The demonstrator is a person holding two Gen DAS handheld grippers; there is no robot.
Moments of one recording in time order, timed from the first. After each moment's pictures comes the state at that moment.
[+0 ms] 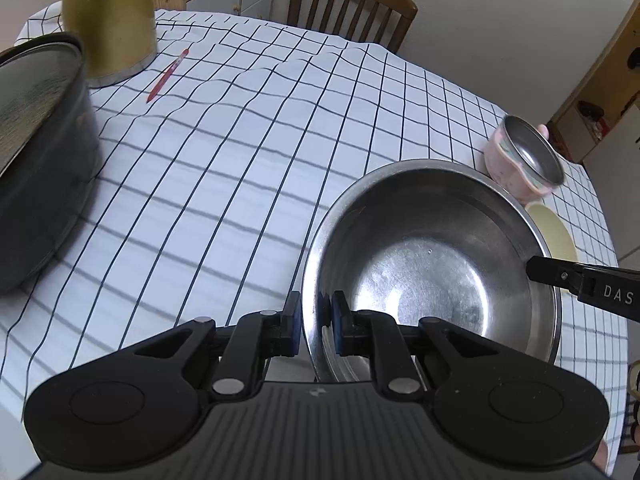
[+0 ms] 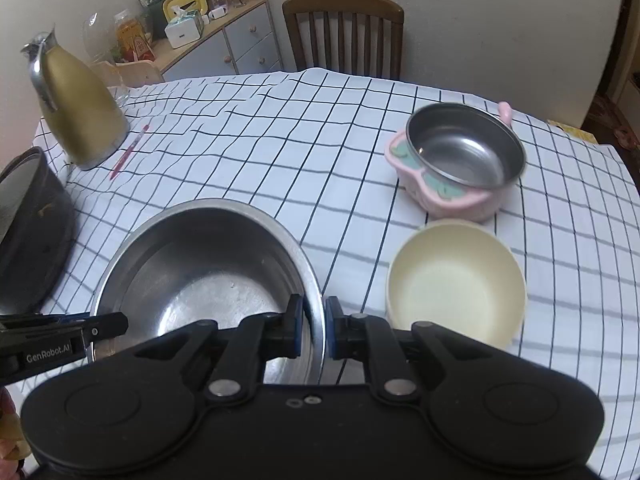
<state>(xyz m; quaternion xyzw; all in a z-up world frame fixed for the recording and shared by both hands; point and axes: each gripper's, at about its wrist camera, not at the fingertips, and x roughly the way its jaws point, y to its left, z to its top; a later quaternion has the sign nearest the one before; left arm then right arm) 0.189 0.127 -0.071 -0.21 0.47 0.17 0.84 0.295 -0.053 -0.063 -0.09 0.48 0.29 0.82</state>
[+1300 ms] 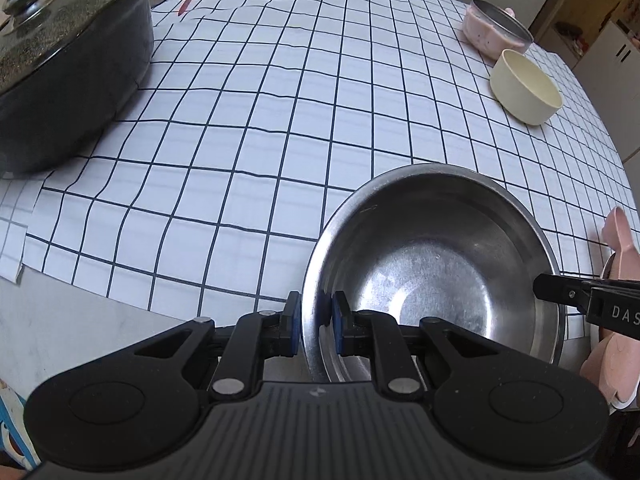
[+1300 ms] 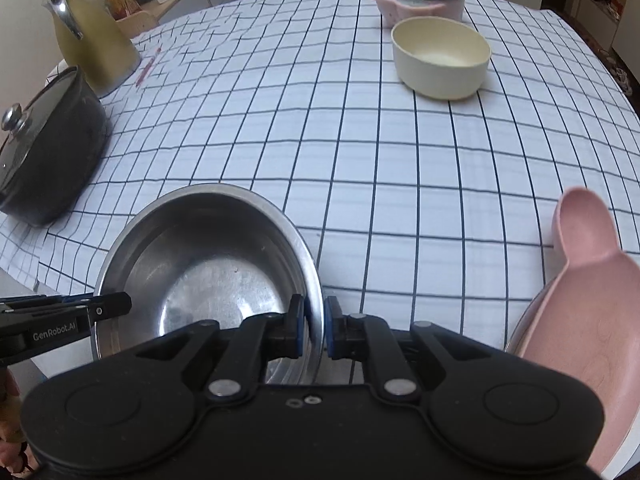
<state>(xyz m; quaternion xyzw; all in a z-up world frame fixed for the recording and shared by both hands) 0.045 0.103 -0.098 -0.15 0.54 0.12 0.82 0.115 -0.098 -0.100 -0.04 0.55 0.23 0.80</state>
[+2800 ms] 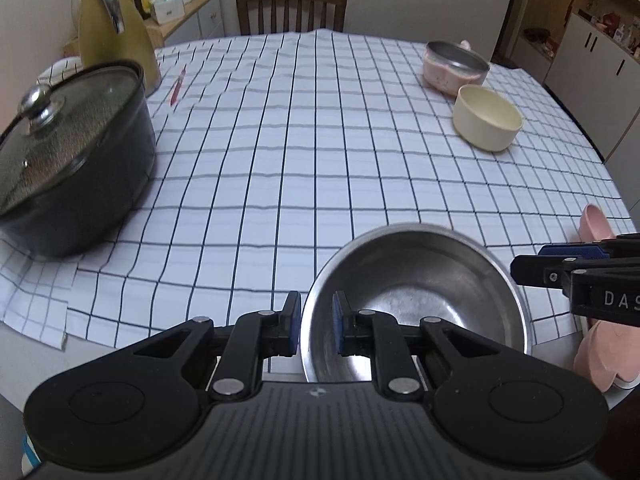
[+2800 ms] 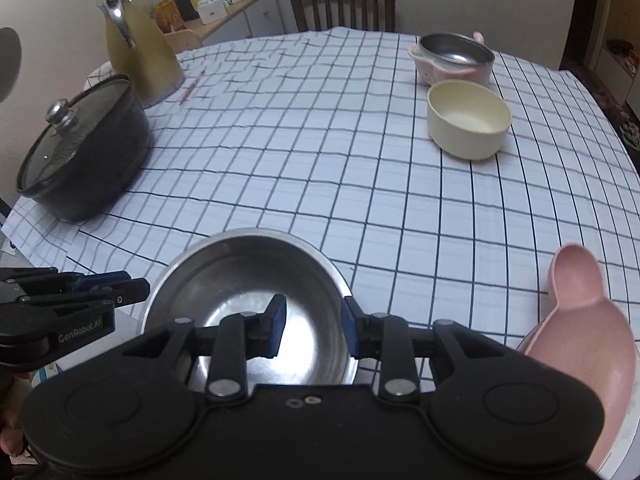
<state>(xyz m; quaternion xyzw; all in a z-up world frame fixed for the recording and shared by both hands) 0.033 0.086 -0.040 -0.07 0.47 0.11 0.87 0.093 -0.083 -0.050 -0.07 0.48 0.28 0.83</state>
